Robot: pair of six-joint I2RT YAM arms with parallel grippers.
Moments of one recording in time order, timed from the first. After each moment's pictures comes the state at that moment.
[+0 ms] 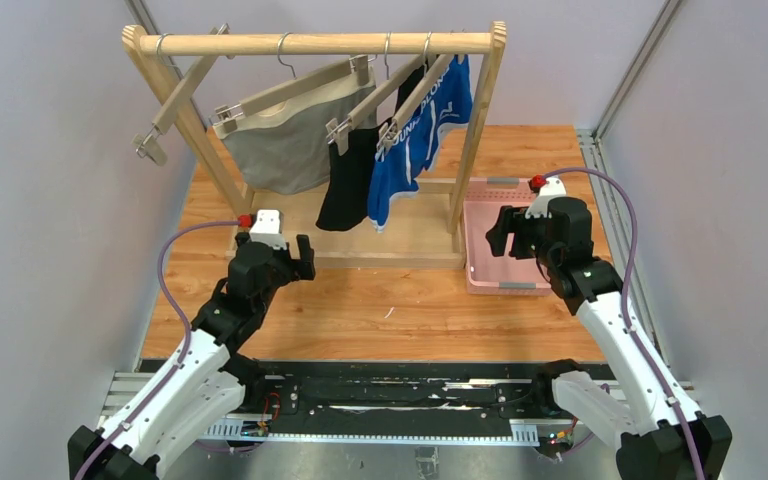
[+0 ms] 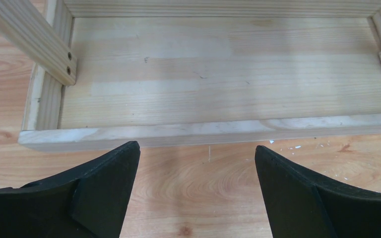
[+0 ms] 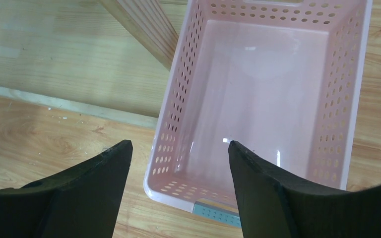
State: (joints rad) left arm -0.46 0.66 0.48 -0.18 -0.35 -0.21; right arm 0.23 0.90 0.80 -0.40 -0.09 0.17
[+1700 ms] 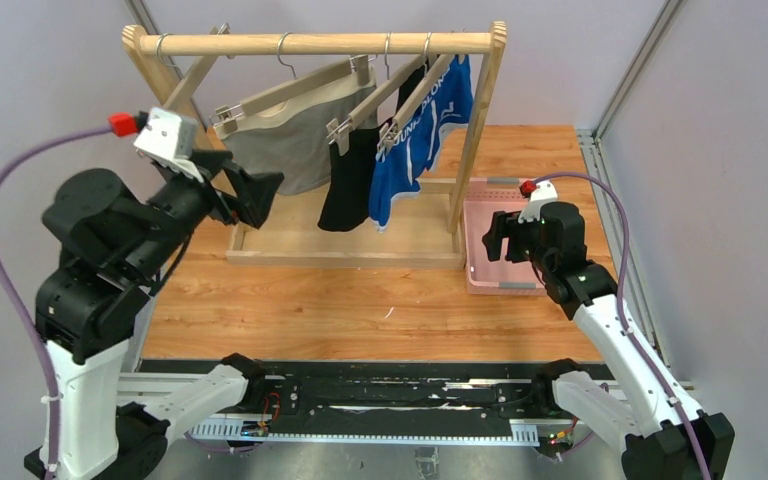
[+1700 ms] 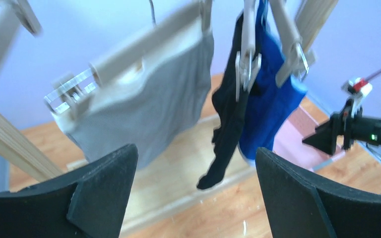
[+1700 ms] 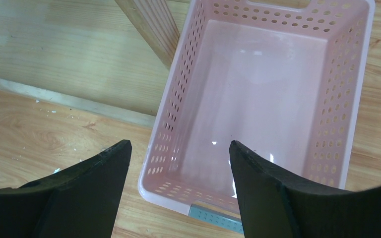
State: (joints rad) left arm -0.46 0.90 1.69 -0.82 0.01 -0.08; right arm 0.28 0.88 0.76 -0.36 -0.04 0.12
